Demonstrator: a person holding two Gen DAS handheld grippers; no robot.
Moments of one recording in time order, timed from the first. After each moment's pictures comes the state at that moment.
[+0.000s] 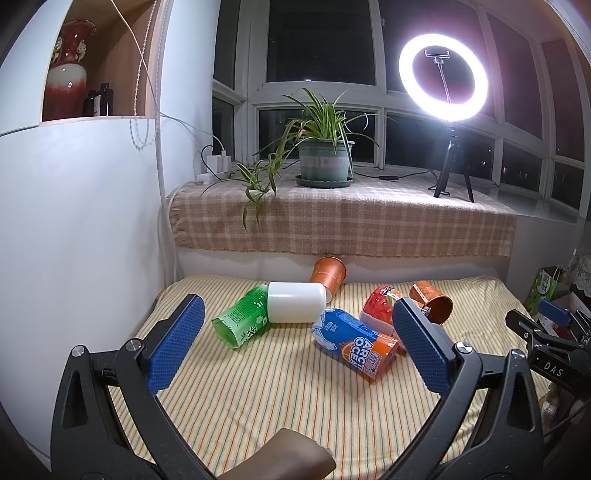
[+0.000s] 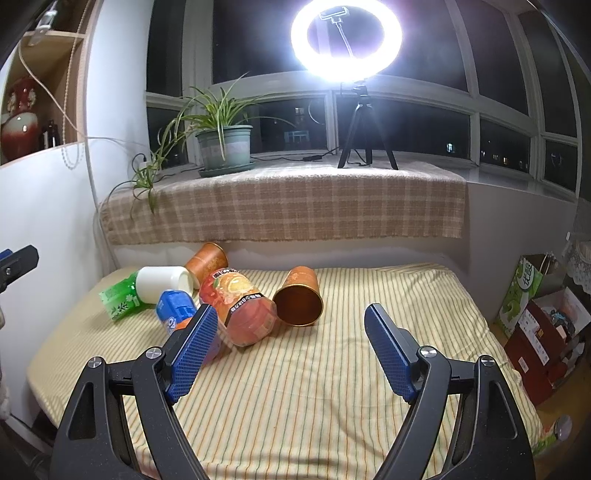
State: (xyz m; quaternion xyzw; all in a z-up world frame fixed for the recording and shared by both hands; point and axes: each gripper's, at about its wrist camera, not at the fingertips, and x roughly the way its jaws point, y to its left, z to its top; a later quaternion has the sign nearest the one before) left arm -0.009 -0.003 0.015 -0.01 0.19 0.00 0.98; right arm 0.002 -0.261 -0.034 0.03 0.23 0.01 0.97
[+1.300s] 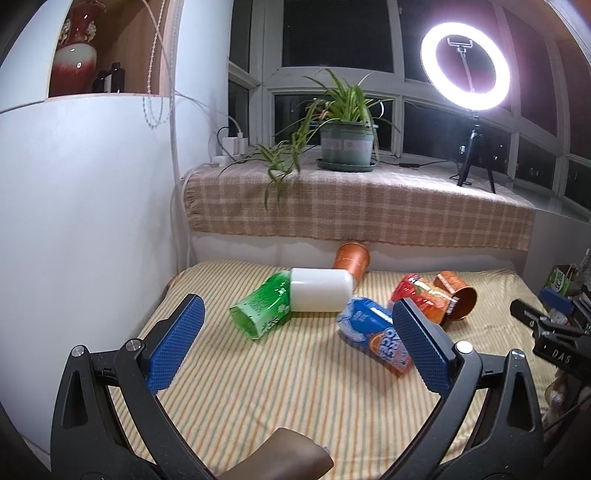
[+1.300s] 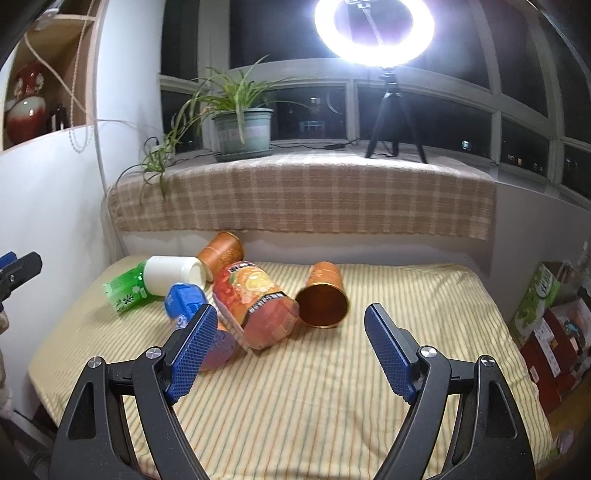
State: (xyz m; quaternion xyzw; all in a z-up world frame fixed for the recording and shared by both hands) left arm 0.010 0.019 -0.003 -0.01 0.22 0.03 0.97; right arm 0.033 -0.238 -0.042 0.01 0.25 0.05 0.97
